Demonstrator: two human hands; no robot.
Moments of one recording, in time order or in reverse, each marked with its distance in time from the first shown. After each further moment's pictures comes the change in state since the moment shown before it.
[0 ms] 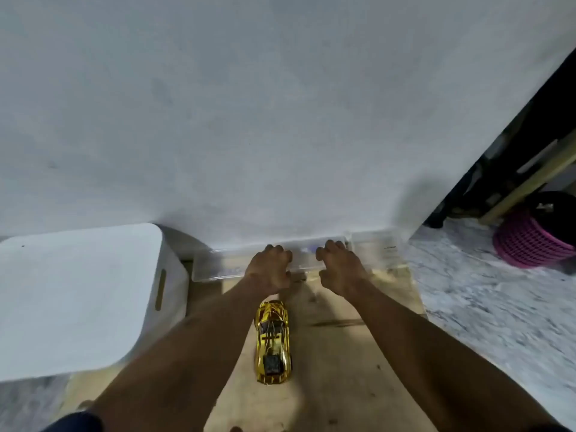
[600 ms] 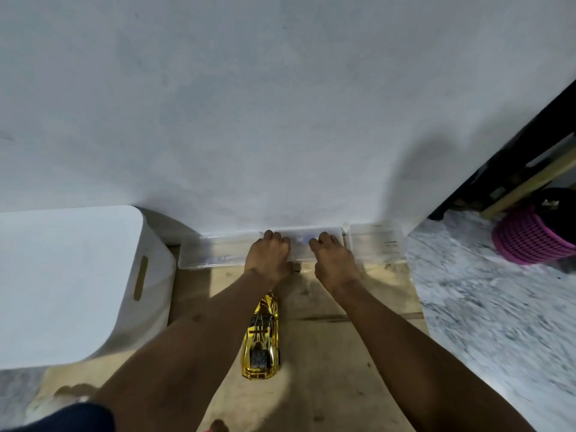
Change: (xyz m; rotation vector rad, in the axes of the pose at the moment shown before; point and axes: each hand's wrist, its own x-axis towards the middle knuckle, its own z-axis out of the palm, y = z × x) left_hand 0.019 0.013 0.022 0.194 0.140 -0.052; right_hand 0.006 -0.002 0.020 -0.059 0.146 -0.010
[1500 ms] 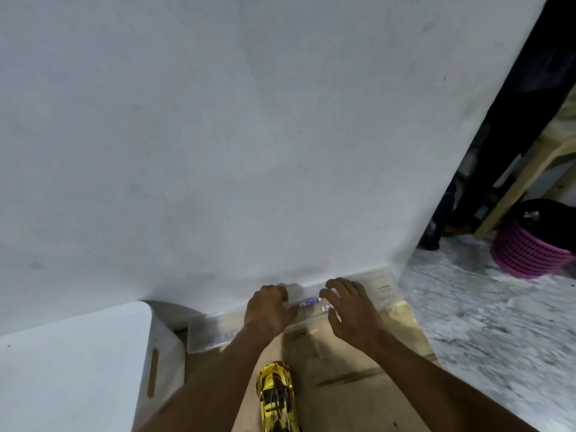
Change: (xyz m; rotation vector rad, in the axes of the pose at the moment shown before) left_hand 0.012 -0.013 -0.036 -0.359 0.051 -0.111; right_hand -0.016 0.037 -0.017 0.158 0.255 -0.098
